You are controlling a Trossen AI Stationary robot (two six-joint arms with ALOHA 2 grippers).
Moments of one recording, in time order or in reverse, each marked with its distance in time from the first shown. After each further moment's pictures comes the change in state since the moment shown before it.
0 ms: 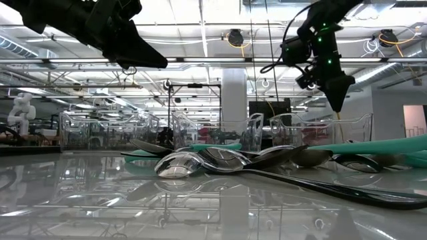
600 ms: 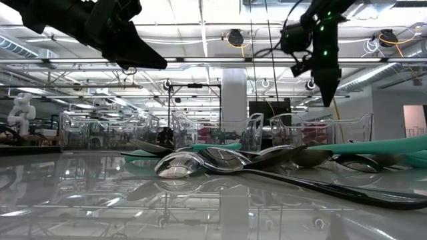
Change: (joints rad) left arm 0.000 0.000 0.000 -0.009 0.000 0.003; right arm 0.101 -0.101 0.000 0.038 -0.079 0.256
